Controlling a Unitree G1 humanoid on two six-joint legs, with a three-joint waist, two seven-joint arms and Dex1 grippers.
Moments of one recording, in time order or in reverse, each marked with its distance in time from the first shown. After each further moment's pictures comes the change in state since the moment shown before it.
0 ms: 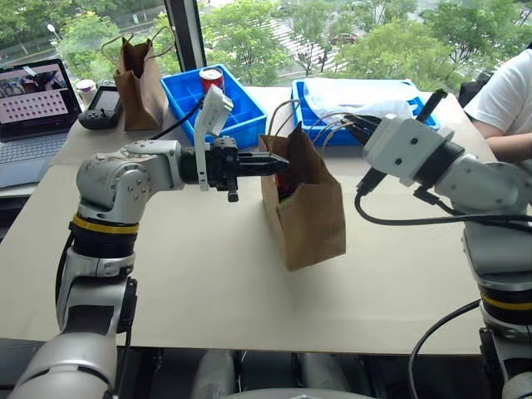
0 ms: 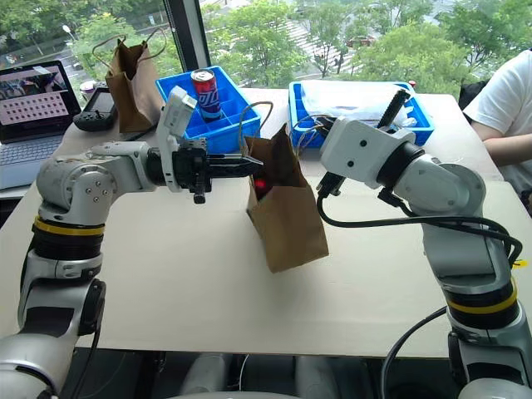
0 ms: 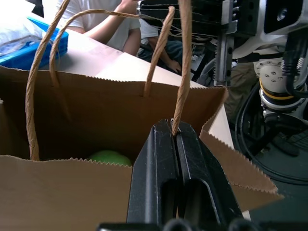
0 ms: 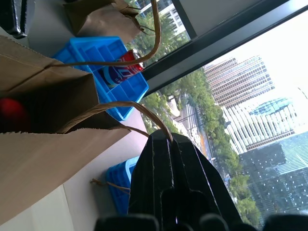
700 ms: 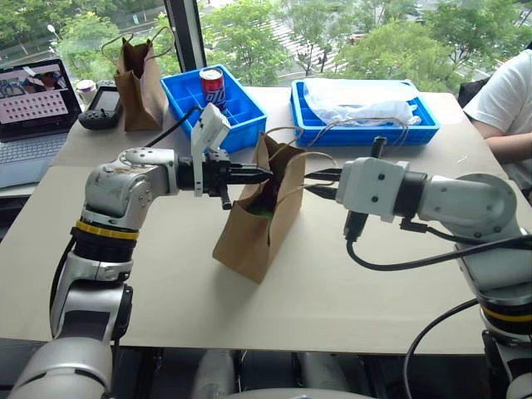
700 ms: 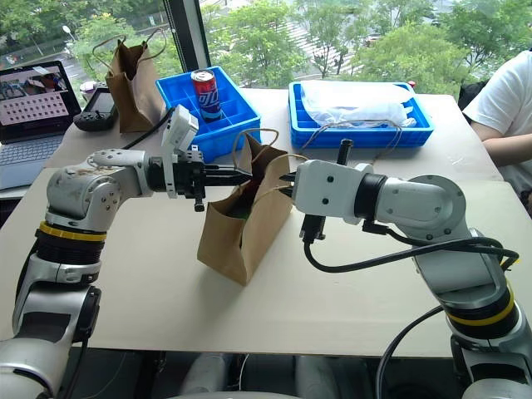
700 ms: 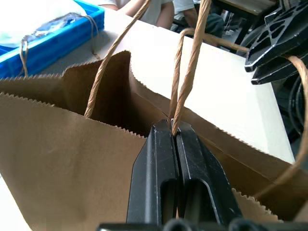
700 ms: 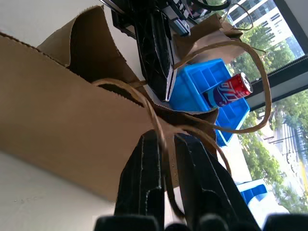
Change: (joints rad) left arm 0.077 0.064 -0.051 -0.006 0.098 -0.004 -0.094; right arm 0.036 0.004 0.059 -0.133 0.241 0.244 0.223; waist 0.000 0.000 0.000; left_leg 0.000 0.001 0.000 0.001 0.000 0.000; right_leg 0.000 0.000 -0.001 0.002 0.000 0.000
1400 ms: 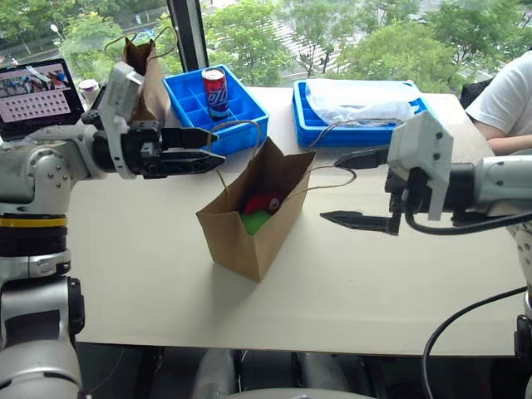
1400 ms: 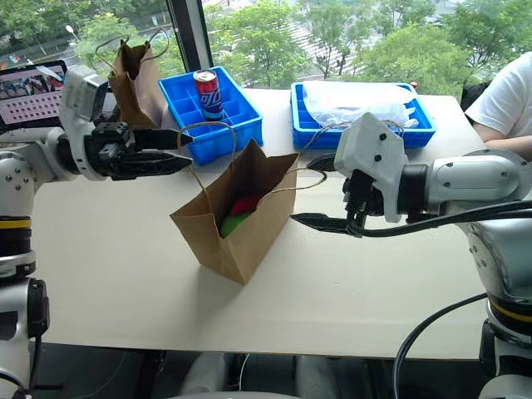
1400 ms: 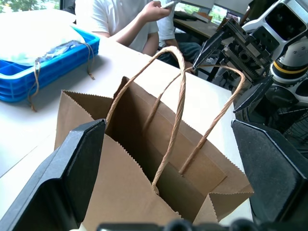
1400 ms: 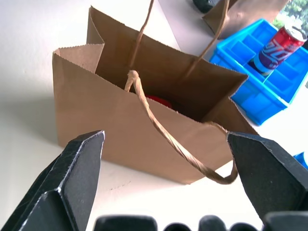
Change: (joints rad) left arm 0.033 0.315 0.134 0.135 -0.004 -0.118 -0.260; right arm -0.002 -0.235 -0.282 0.056 0.425 0.439 0.082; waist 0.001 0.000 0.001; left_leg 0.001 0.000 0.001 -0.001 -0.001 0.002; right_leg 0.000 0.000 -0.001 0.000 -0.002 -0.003
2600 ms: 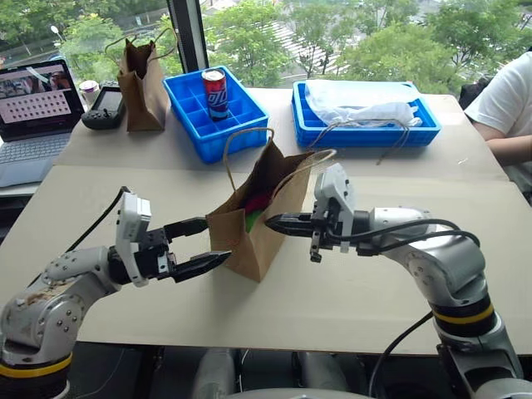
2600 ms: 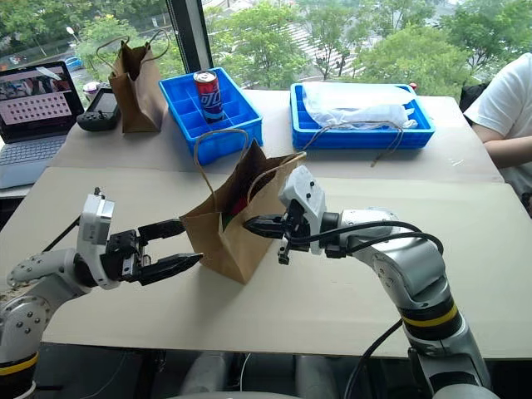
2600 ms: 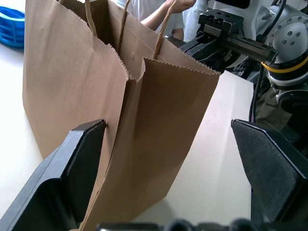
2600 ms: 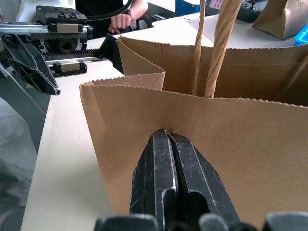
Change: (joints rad) left arm 0.742 -0.259 0.225 -0.673 -0.237 -0.068 0.425; right arm 0.073 0.511 0.346 0.101 0.021 -0.161 -0.226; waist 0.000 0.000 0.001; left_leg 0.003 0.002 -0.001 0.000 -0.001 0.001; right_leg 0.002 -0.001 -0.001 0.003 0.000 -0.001
